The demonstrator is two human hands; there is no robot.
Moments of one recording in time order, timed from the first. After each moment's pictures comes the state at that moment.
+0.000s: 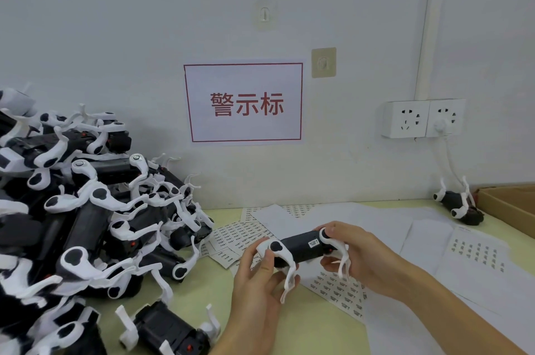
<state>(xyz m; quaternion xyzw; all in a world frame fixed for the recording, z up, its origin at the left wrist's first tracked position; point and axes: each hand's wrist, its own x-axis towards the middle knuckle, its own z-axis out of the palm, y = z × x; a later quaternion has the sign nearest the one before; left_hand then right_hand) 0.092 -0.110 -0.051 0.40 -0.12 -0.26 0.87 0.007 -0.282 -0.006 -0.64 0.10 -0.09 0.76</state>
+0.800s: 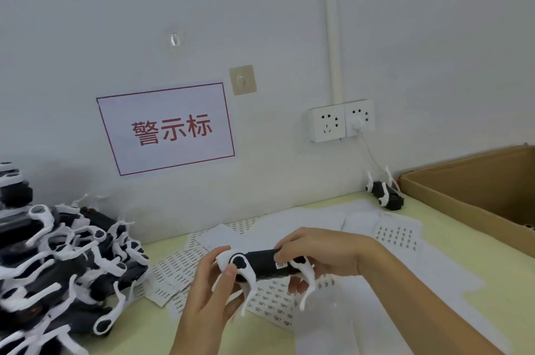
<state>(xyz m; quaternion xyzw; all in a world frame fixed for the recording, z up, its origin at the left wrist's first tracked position) 0.070 -0.122 -0.028 0.56 -0.30 -0.15 0.76 -0.030 -0.317 0.034 -0.79 0.11 0.06 0.60</state>
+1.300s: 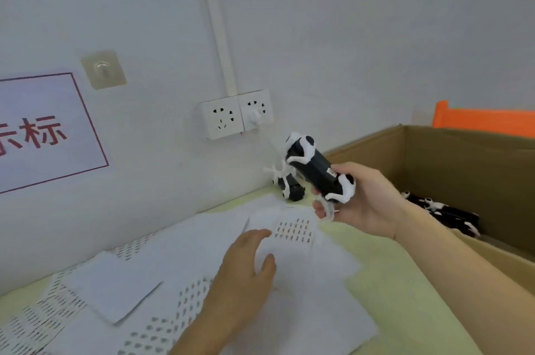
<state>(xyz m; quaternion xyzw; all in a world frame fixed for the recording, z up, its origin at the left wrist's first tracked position) -0.007 -0.305 -0.035 0.74 -0.56 -0.08 0.35 -0.193 -0.467 0.029 -0.47 0.18 -0.30 0.81</state>
